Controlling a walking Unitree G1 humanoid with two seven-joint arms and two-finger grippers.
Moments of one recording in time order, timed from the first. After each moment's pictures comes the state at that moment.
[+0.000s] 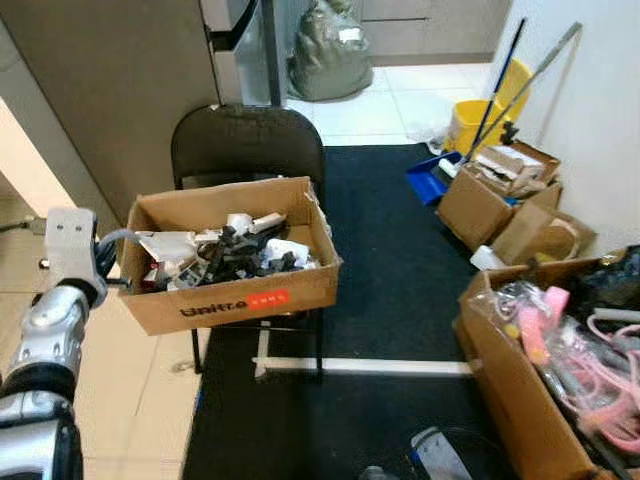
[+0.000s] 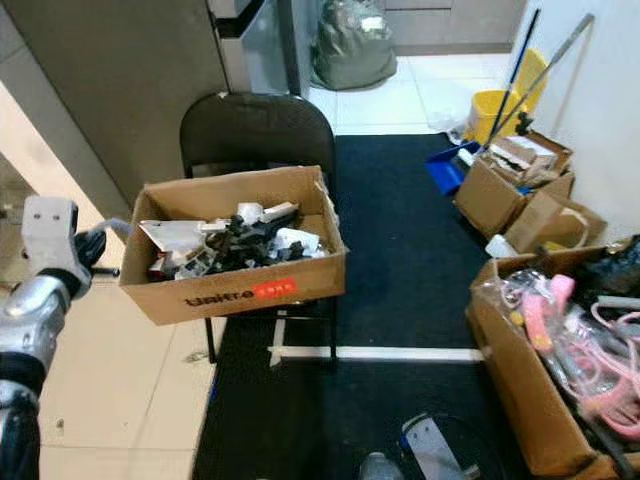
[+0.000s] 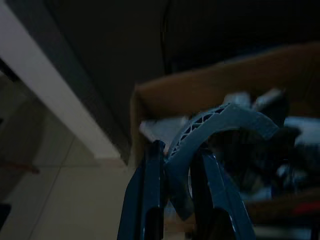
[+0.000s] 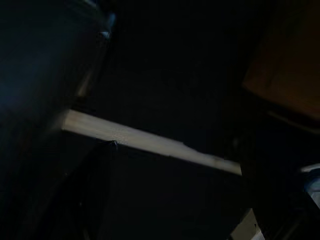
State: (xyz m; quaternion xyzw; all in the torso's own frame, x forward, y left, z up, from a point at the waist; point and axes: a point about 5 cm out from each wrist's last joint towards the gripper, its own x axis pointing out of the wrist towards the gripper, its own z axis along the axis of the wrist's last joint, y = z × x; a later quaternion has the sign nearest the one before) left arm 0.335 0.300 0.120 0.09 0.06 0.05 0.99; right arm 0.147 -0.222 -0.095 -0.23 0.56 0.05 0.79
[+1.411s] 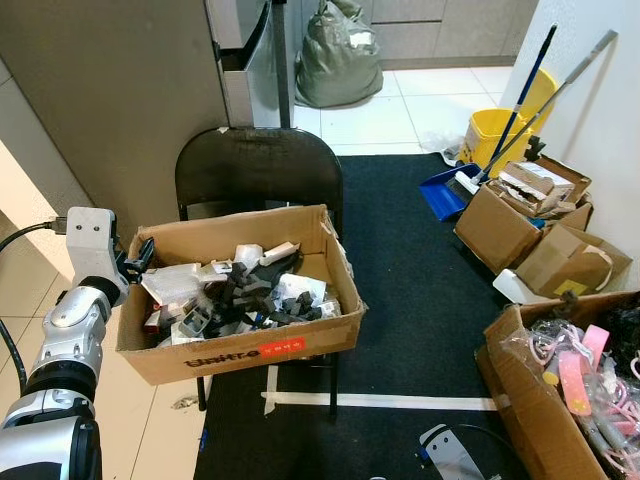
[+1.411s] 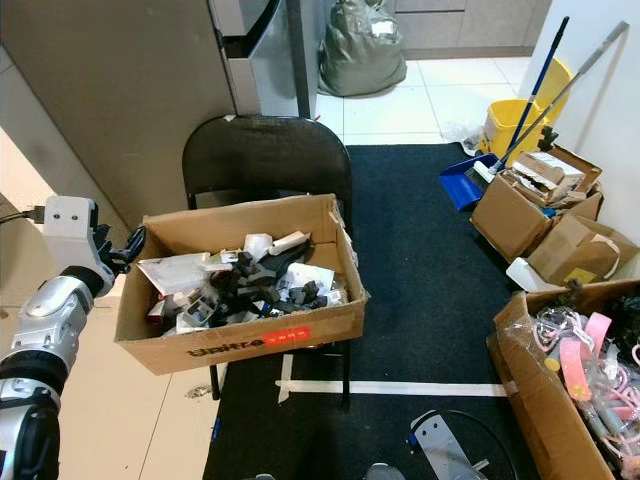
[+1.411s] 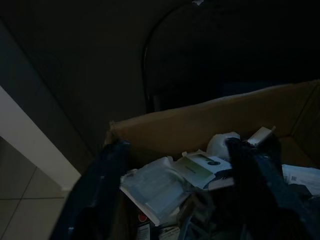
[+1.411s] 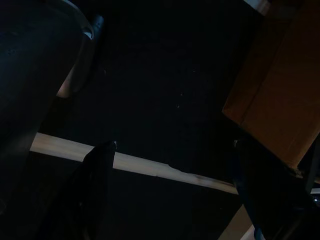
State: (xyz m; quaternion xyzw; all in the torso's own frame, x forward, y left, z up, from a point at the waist) left arm 0.336 0.287 0.116 0.05 0.03 0.02 1.00; right arm 0.152 -0.227 -0.093 -0.24 0.56 0.05 0.79
